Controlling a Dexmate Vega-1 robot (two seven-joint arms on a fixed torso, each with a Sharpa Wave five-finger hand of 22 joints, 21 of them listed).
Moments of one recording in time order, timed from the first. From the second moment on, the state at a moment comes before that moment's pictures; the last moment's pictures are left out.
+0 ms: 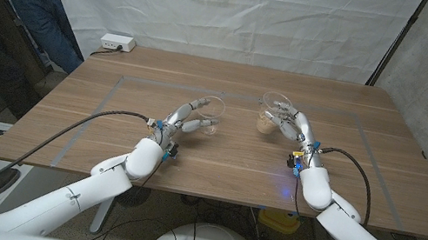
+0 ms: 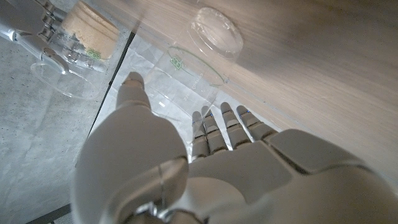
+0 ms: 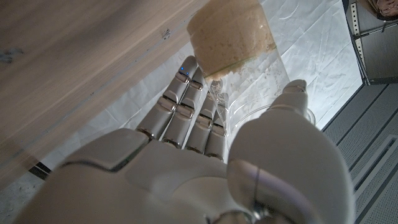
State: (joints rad) left arm 1.02 0.63 0.56 -1.65 0.08 -0.11 0.39; left_hand 0.96 0.04 0.05 -0.13 0.40 0.33 -0.04 0.28 0.19 0.34 -0.12 0.27 0.20 0.27 -0.04 0.23 0.18 0.12 -0.04 0.23 0.18; right arm -1.01 -0.57 -0.49 -1.47 -0.12 0.38 -0.50; right_hand 0.92 0.10 -0.17 -0.09 0.32 0.61 -0.07 0.22 0.20 0.75 -0.11 0.29 0.19 0.77 -0.08 0.22 0.21 0.72 -0.07 0.37 0.22
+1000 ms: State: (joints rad) left arm 1.07 0.60 0.51 -1.63 -0.04 -0.18 0.39; left_hand 0.99 0.07 0.06 -0.13 0.36 0.37 -0.05 0.28 0.19 0.38 -0.11 0.27 0.20 0.31 -0.04 0.22 0.18 0.14 -0.04 0.23 0.18; right arm -1.03 -0.62 -0.48 -1.58 -0.17 0.35 -0.50; right_hand 0.92 0.10 -0.17 -0.09 0.32 0.61 -0.07 0.22 0.20 0.75 -0.11 0.28 0.19 0.77 -0.08 0.22 0.21 0.72 -0.07 0.37 0.22
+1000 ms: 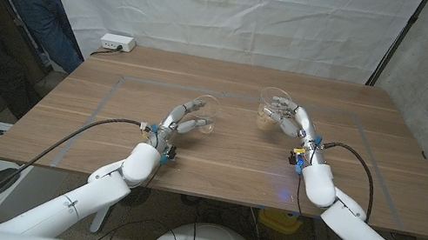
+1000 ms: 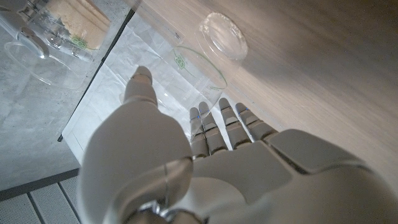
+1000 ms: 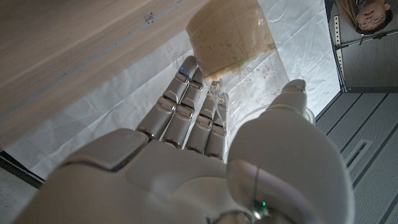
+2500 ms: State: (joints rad) left arm 1.07 0.66 0.48 -1.76 -0.15 -0.02 0.33; left_hand 0.98 0.07 0.05 -0.12 0.34 0.36 -0.01 0.26 0.19 0.38 -0.09 0.25 0.20 0.31 -0.04 0.21 0.18 0.14 -0.04 0.22 0.18; right arm -1.01 -0.68 -0.46 -1.75 -0.33 0.25 -0.46; right_hand 0.92 0.10 -0.17 -0.08 0.31 0.61 -0.07 0.22 0.20 0.75 -0.11 0.28 0.19 0.77 -0.08 0.22 0.21 0.72 -0.07 0.37 0.22
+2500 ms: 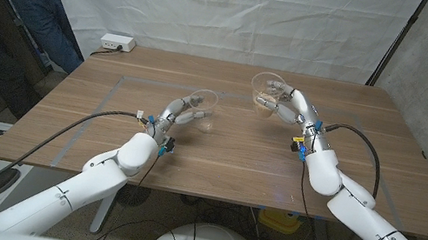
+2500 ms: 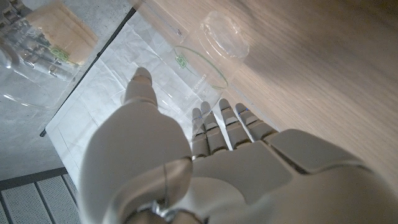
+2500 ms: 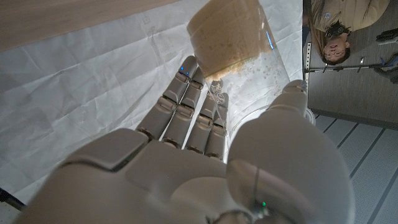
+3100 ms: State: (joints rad) left arm 1.05 0.67 0.49 -1.78 -0.15 0.02 0.32; left_hand 0.98 0.08 0.05 -0.12 0.32 0.37 -0.01 0.25 0.19 0.38 -0.09 0.25 0.20 0.31 -0.04 0.20 0.18 0.14 -0.04 0.22 0.18; right arm -0.97 -0.70 -0.48 -1.81 -0.40 0.17 -0.42; right_hand 0.92 0.10 -0.17 -0.09 0.31 0.61 -0.07 0.22 0.20 0.76 -0.10 0.28 0.19 0.77 -0.09 0.22 0.21 0.72 -0.07 0.37 0.22
